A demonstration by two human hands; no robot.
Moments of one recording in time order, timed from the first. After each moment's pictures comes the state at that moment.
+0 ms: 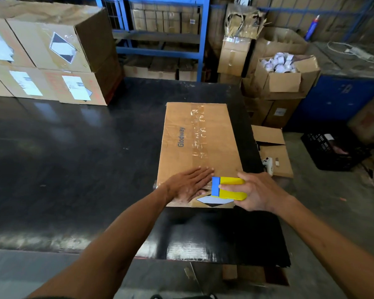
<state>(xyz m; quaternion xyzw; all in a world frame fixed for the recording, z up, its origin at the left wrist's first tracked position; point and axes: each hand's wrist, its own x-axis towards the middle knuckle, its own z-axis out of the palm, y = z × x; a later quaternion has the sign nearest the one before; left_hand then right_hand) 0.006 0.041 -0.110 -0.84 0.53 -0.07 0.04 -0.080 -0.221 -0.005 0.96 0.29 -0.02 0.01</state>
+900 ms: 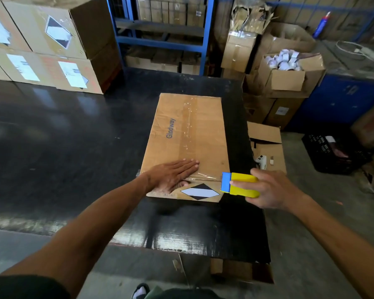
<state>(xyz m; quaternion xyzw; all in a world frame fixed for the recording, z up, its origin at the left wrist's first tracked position) 0.004 0.042 -0.106 -0.85 0.52 -0.05 0.01 -0.088 -0.311 -0.006 0.94 0.33 0.04 0.03</state>
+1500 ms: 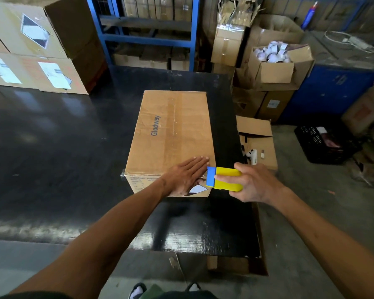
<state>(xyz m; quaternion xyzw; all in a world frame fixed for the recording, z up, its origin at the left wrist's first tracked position) -0.004 -0.051 -0.122 -0.86 0.50 -0.11 0.02 -0.080 -0.315 -0.023 0.94 0.33 0.03 0.00</state>
